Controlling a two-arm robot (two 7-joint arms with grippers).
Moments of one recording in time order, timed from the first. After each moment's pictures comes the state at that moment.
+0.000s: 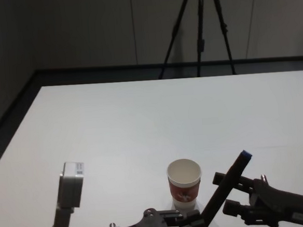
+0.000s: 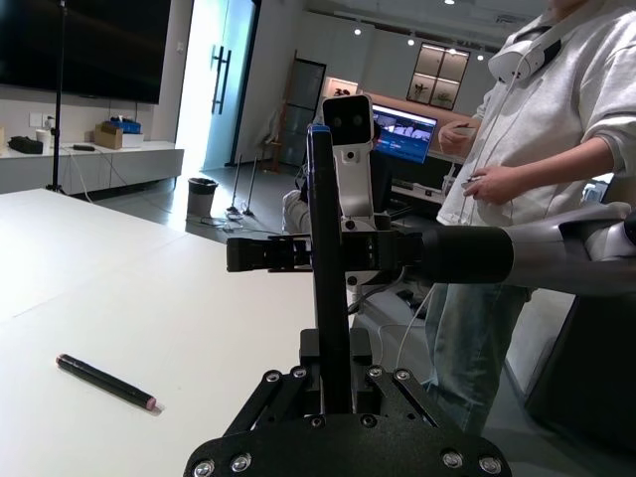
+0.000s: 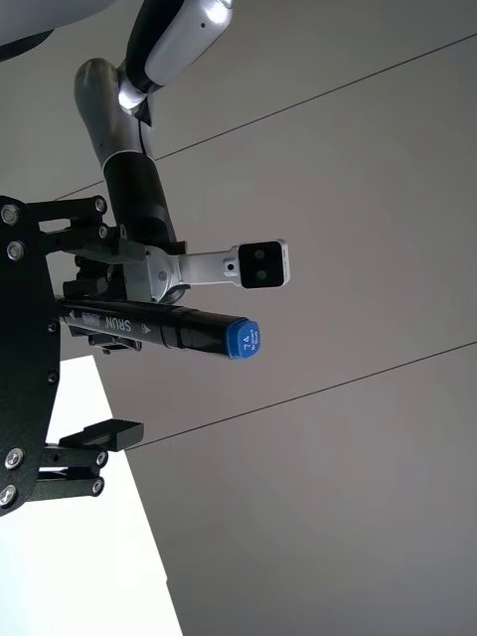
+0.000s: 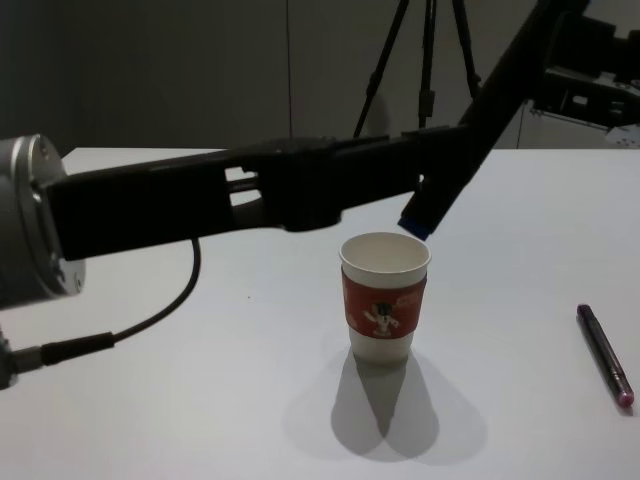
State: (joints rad) left arm -0.12 0.54 0.38 -1.71 -0.72 0.17 -0.91; right arm 0.35 0.68 -0.60 -1.44 1.18 0.04 1.14
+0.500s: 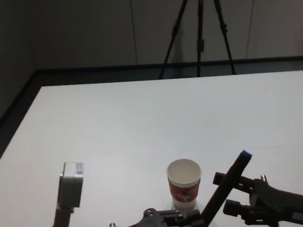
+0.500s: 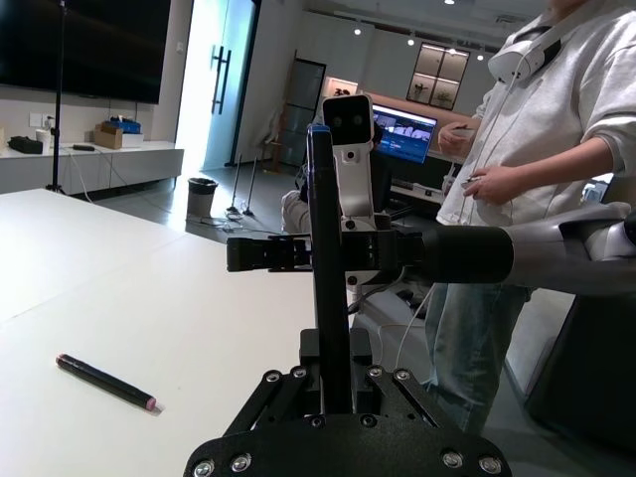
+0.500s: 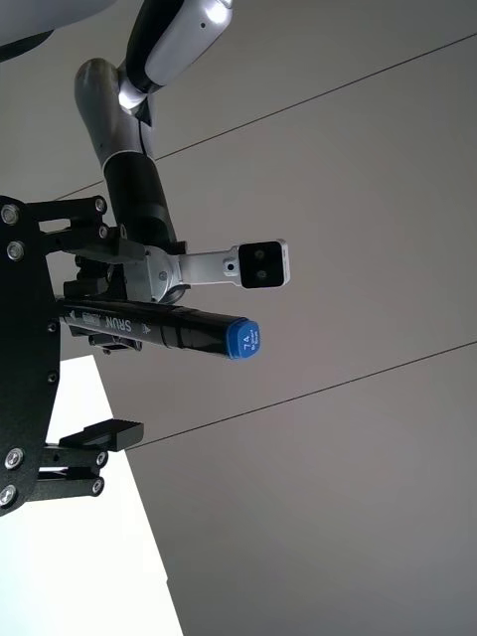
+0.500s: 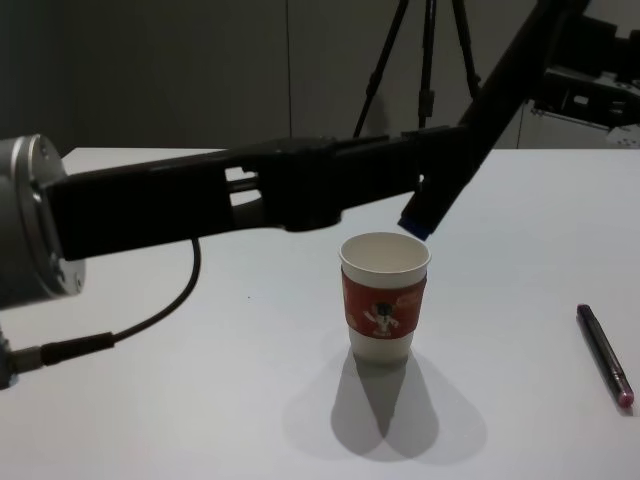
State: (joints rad) left arm -0.12 0.54 0.38 -1.71 -0.72 0.17 -0.91; right arm 0.35 0.68 -0.60 -1.44 1.18 0.04 1.14
